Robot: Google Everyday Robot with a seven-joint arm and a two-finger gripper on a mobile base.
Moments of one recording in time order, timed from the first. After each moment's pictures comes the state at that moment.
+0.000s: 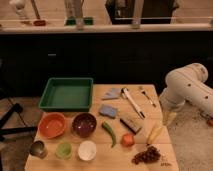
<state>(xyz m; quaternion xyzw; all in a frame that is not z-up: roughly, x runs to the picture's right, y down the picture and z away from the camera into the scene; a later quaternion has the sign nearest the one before) 0.286 0.111 0.683 -0.28 0.02 0.02 0.96</state>
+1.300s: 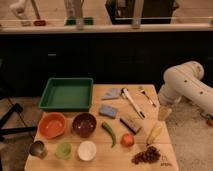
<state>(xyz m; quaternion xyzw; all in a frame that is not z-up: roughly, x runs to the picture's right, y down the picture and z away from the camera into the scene) 0.281 0.089 0.720 -0.27 0.03 0.11 0.96</state>
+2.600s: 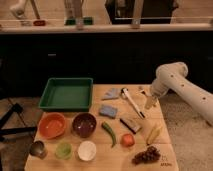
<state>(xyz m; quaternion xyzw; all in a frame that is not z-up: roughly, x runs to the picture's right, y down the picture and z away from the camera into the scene) 0.268 0.060 0.841 -0.24 0.00 0.23 0.94</state>
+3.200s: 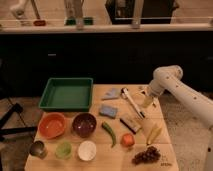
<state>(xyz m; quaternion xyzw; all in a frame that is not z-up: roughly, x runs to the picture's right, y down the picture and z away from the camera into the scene) 0.268 0.058 0.882 -0.24 -0.02 0.22 0.94</state>
